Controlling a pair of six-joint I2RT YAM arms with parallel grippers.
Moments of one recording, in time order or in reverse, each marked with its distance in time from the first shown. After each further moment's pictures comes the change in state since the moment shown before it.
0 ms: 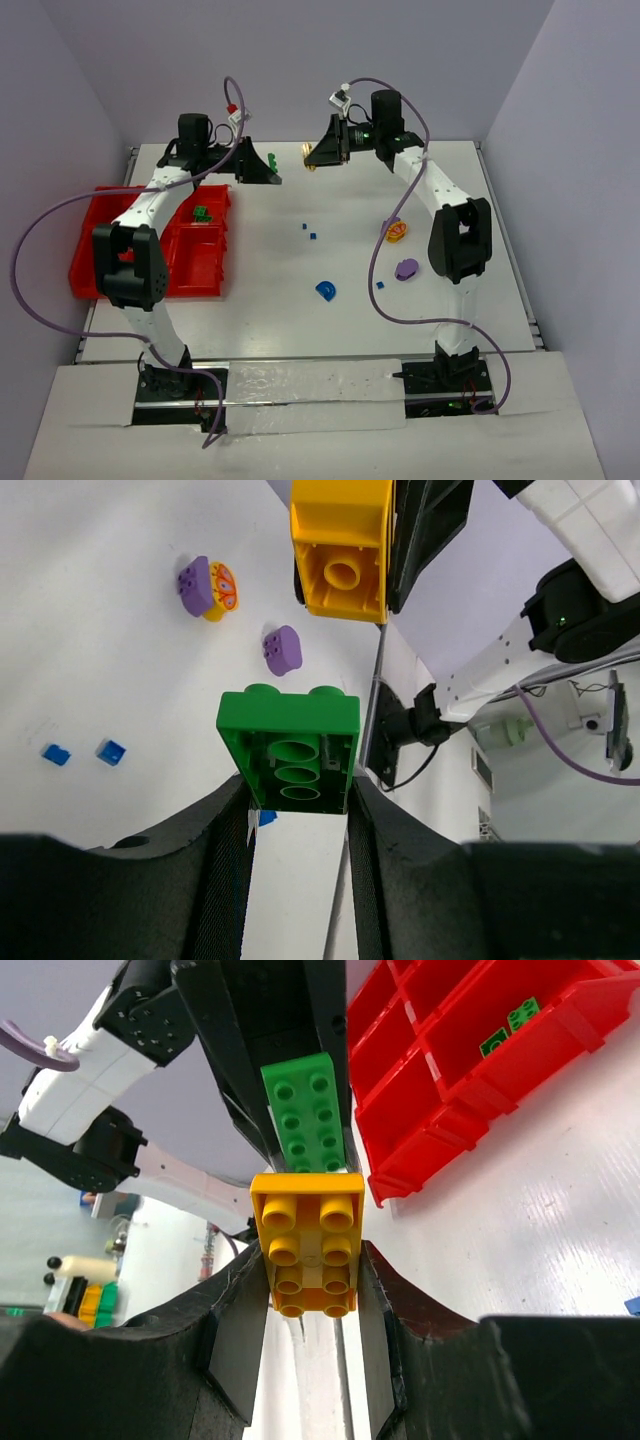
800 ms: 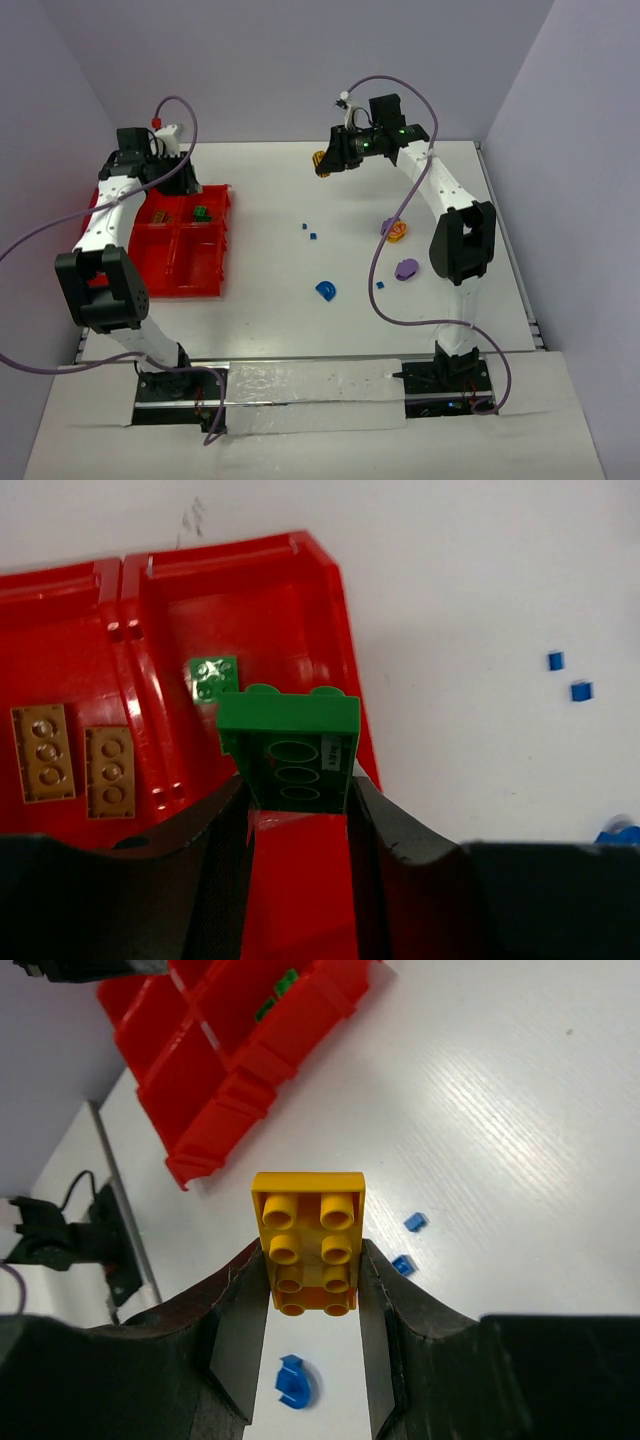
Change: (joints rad) left arm 0.268 -0.173 -0.084 -0.365 -0.860 0.416; right arm -0.003 -0.020 0.085 -0.464 0.405 -0.549
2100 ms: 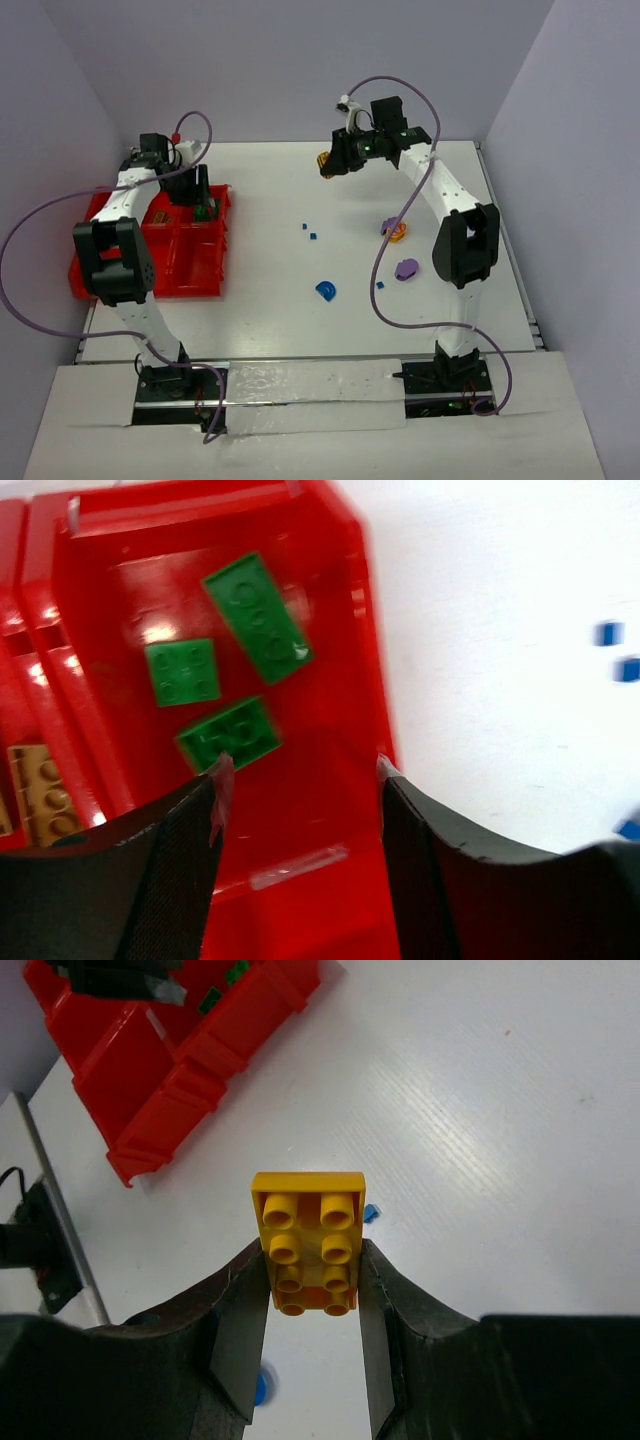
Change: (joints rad) left arm -0.032 0.207 0.069 -0.068 -0.024 0.027; right arm 0.006 -0.046 -0.062 0.012 0.105 -0.103
